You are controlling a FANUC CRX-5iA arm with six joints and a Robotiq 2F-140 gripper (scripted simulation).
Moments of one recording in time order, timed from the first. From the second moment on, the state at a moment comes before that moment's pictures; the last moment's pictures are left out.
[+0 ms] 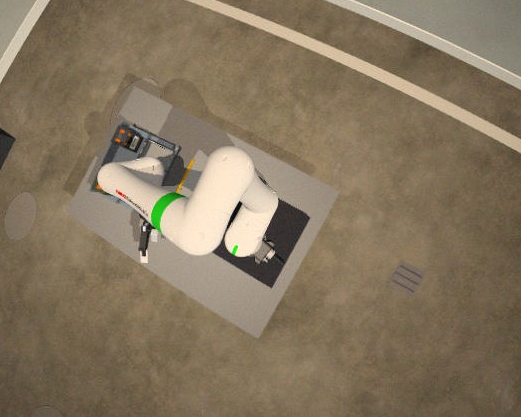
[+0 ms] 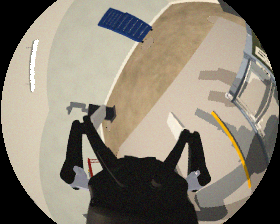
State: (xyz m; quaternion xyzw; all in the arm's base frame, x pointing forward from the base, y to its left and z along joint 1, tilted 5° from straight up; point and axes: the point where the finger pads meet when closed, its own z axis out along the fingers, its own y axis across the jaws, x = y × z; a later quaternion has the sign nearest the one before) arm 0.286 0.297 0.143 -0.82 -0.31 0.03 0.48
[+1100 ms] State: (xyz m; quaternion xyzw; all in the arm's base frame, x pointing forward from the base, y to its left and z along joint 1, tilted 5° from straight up) arm 0.346 0.207 0.143 -0.90 -0.26 0.08 0.33
